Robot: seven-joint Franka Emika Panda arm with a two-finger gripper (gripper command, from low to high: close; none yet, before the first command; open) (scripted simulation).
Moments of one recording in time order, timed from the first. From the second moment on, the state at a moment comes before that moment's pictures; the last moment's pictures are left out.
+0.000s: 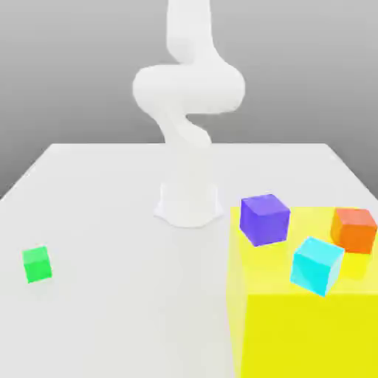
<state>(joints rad) -0.03 -0.71 -0.05 -2.34 0.01 2.35 0.81</state>
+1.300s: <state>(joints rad) -0.60 0.33 -0.24 -2.66 0.42 2.96 0.67</state>
